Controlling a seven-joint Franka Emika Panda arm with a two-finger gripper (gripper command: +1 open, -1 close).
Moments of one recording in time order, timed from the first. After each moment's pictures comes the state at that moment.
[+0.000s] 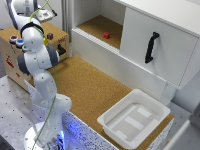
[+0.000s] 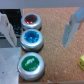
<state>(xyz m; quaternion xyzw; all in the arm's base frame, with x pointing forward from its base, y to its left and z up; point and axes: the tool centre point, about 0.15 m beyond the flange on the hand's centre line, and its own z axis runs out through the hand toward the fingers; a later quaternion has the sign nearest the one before) 0.177 0.449 0.546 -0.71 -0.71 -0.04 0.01</state>
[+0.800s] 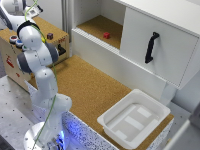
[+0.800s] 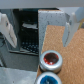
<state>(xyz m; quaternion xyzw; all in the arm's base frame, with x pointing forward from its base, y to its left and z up) 0.135 0.550 0.569 -0.63 -0.77 -0.09 0.06</state>
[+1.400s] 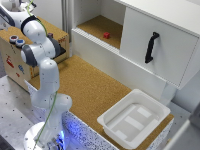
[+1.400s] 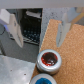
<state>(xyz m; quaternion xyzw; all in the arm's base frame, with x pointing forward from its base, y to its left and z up) 0.133 0.568 0.553 -0.60 -0.80 -0.07 0.00</state>
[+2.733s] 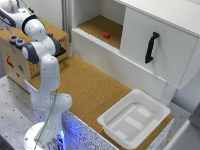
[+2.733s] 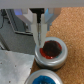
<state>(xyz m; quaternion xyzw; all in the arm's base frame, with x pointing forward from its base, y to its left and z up) 0.142 0.594 0.478 -0.62 -0.79 0.00 0.01</state>
